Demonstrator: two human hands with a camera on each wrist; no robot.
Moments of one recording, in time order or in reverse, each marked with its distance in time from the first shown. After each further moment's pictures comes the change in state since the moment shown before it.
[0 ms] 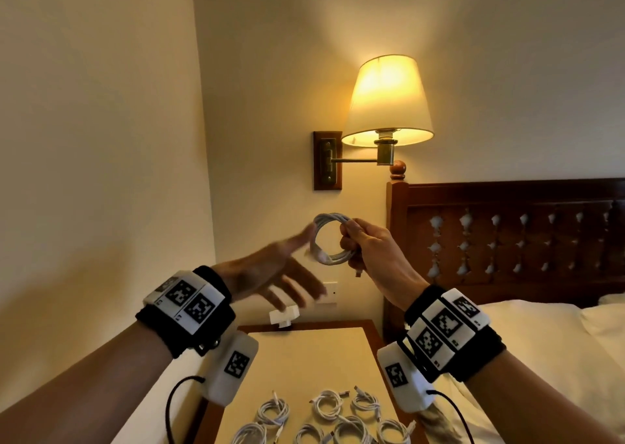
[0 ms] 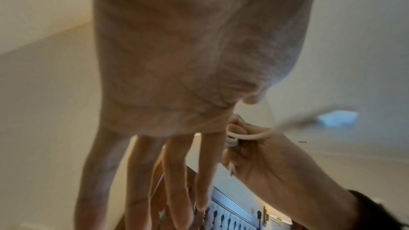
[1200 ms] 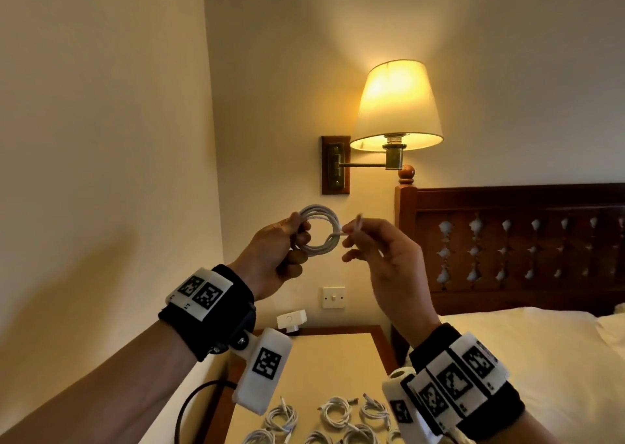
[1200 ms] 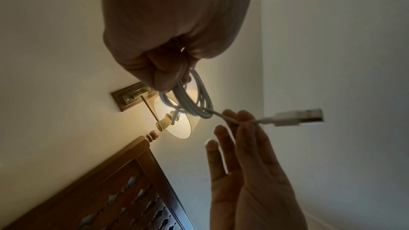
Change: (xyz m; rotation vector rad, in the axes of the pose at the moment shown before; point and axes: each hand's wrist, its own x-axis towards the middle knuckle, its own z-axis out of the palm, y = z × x) left_hand 0.009 0.009 -0.003 -0.747 0.391 0.193; right_hand -0.032 -0.004 0.021 -0.005 0.171 -0.525
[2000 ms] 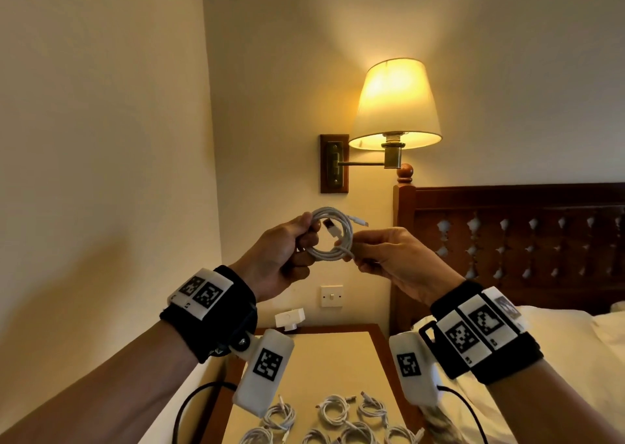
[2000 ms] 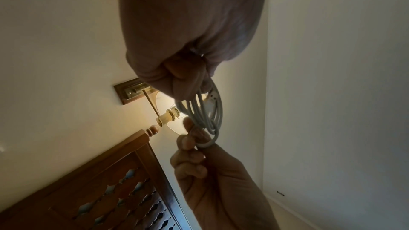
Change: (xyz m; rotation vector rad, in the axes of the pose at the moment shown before) left_hand -0.007 -0.002 0.006 -0.004 -0.171 0.002; right_hand 0.032 -0.019 -0.023 -0.016 -0.255 0.713
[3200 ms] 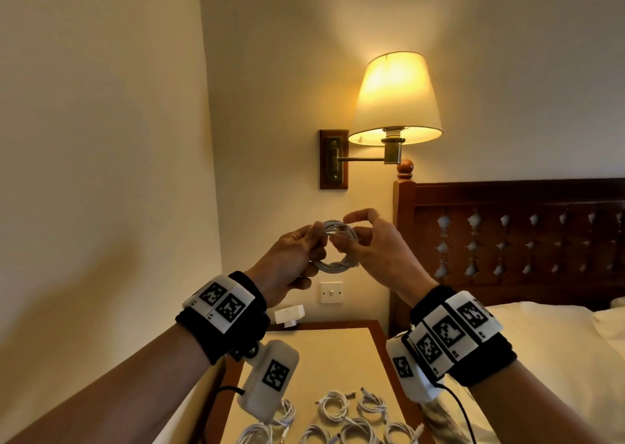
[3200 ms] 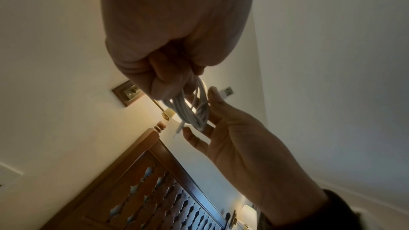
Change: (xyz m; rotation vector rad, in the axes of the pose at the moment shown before) left_hand 0.013 -0.022 0.003 0.282 0.070 0.003; right_hand 0.027 0.023 0.009 -0.281 0.143 -0.266
